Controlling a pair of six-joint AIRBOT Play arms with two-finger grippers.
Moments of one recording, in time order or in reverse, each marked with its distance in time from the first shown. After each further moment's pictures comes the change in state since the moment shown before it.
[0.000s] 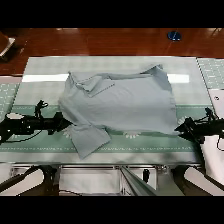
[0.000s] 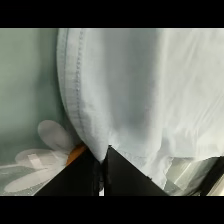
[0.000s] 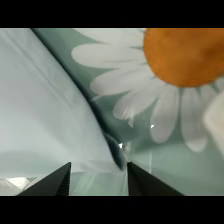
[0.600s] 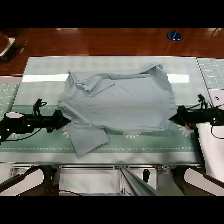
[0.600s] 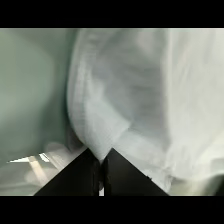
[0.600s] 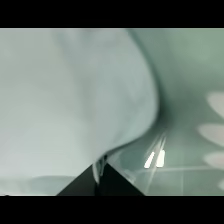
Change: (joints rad) left arm 0.000 0.007 0.037 -0.024 0.050 0.005; right arm 0.198 -0.069 0.148 0.164 -0.080 -0.043
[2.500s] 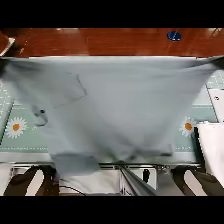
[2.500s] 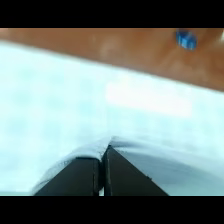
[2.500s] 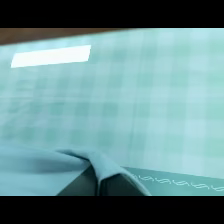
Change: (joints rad) left arm -0.065 0.478 0.573 0.367 0.013 -0.251; right arm 0.170 0.336 0.616 -0.077 0.131 0.017
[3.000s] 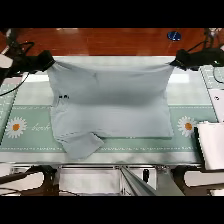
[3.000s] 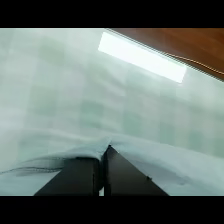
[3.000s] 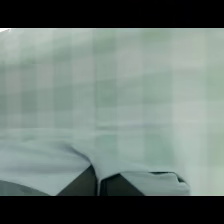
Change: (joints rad) left arm -0.161 -0.676 0.211 -0.024 0.280 -0.082; right arm 0.094 -0.711 0.254 -0.003 -0.235 0.043
